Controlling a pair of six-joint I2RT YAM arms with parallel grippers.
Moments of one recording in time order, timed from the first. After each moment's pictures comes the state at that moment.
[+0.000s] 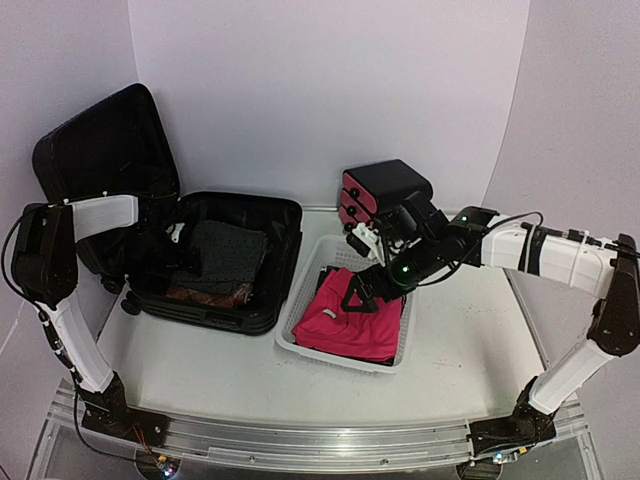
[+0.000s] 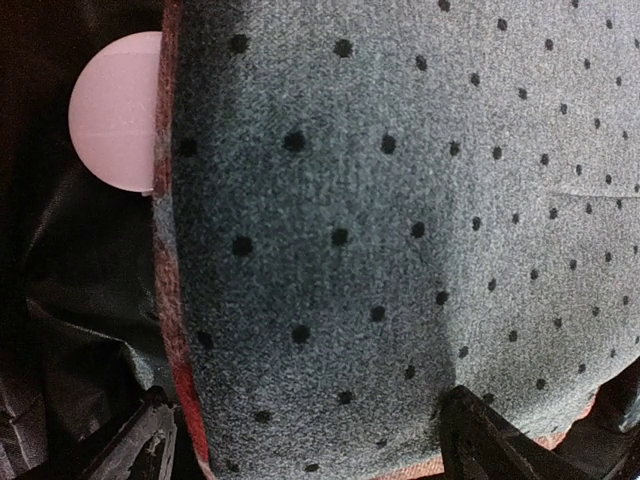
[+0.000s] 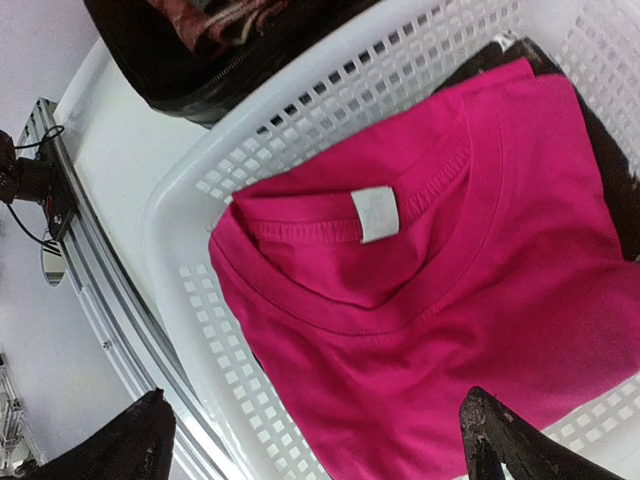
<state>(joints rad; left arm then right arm) -0.15 1.76 1.31 -0.85 0.15 -0.15 0.82 1.54 1.22 -0.66 -0.33 0.22</state>
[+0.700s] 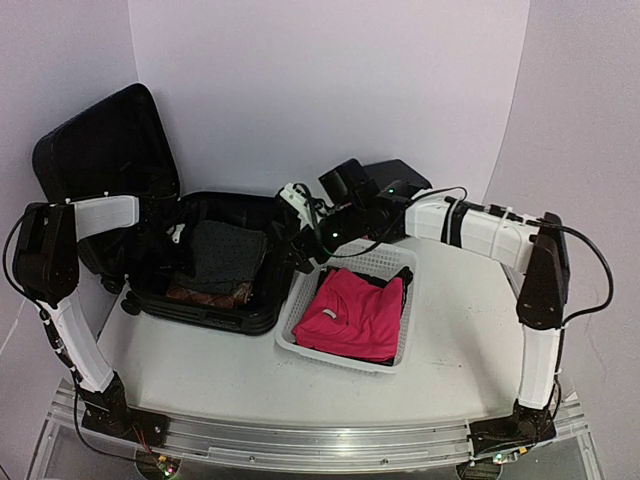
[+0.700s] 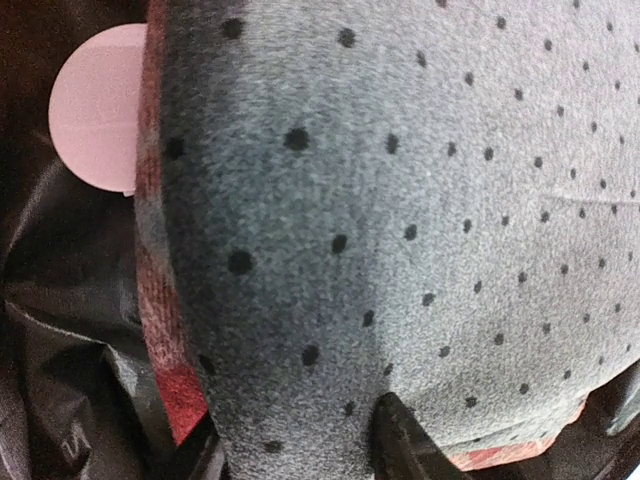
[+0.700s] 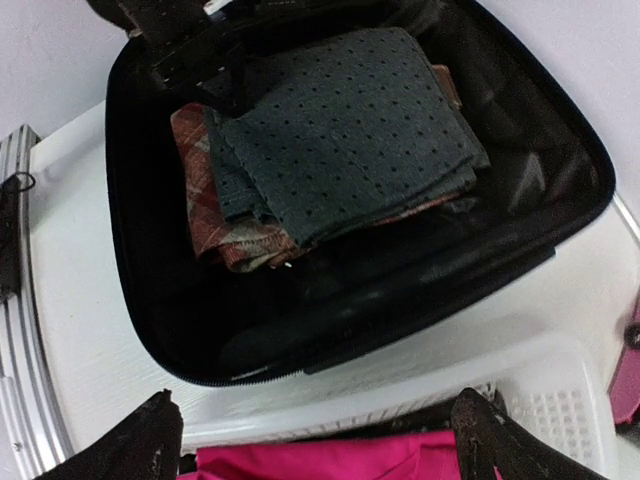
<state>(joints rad) -0.15 1.77 1.31 -0.84 0.19 -0.18 0.88 1.98 1.78 -0.53 -0.22 -0.10</state>
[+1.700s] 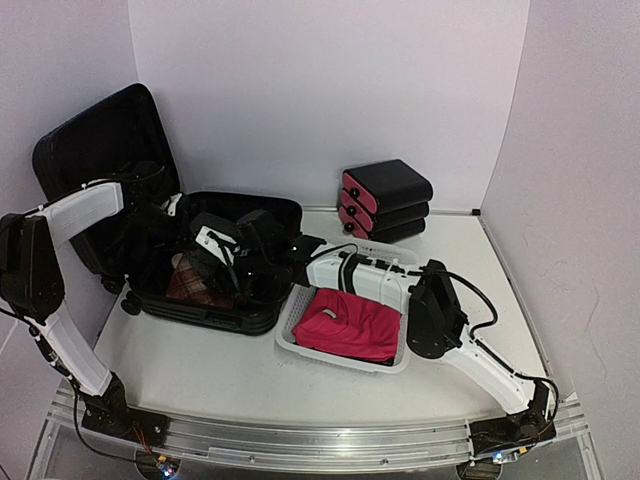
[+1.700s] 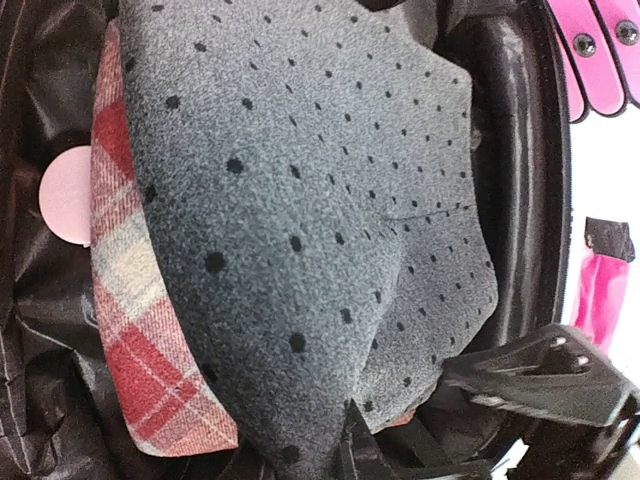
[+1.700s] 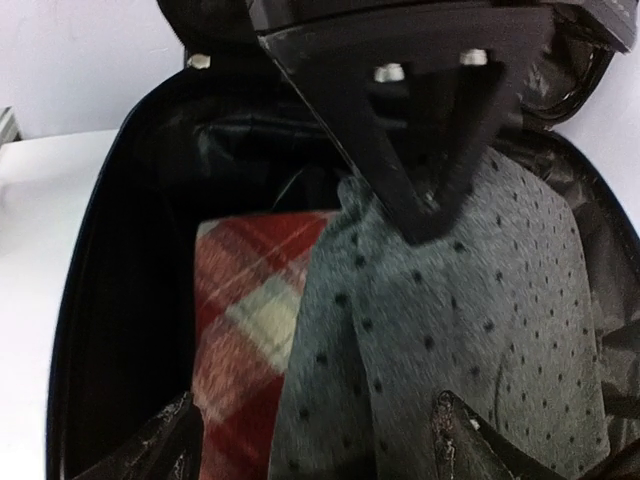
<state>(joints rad) -0.16 1.63 1.38 -0.85 0.35 -0.21 1.03 2.66 2.48 -0.29 -0.21 -0.35</state>
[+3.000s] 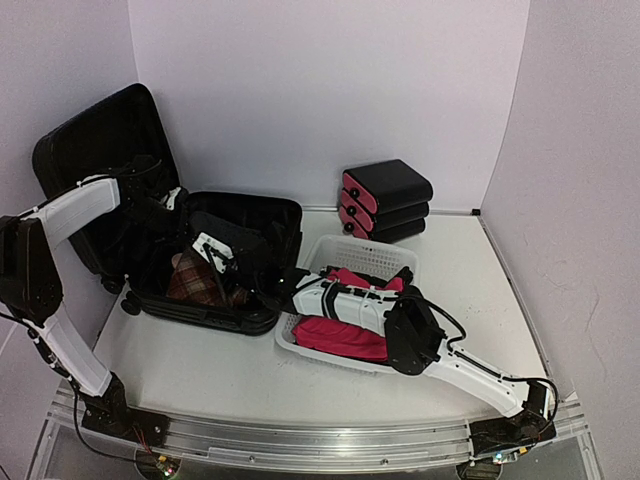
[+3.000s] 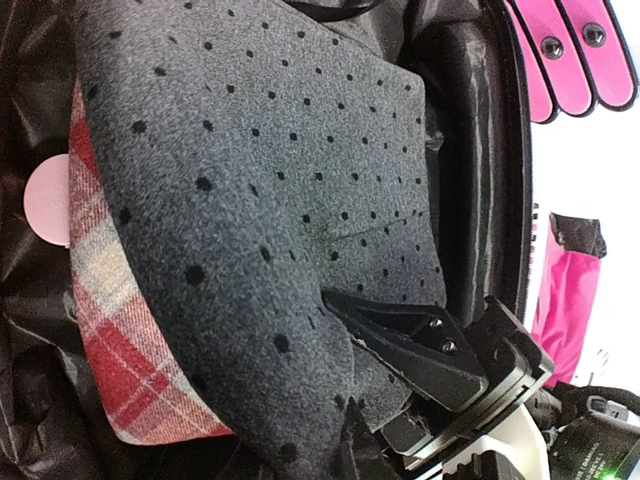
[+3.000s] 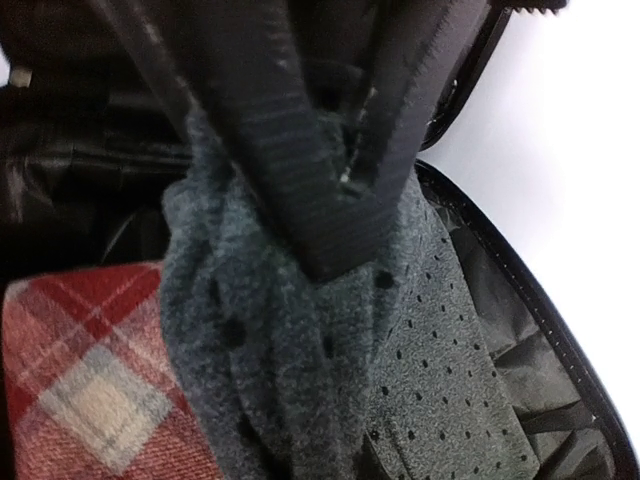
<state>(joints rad) -0.16 1.62 1.42 -0.88 0.40 -0.23 1.07 2.90 2.65 0.07 0.16 -0.45</state>
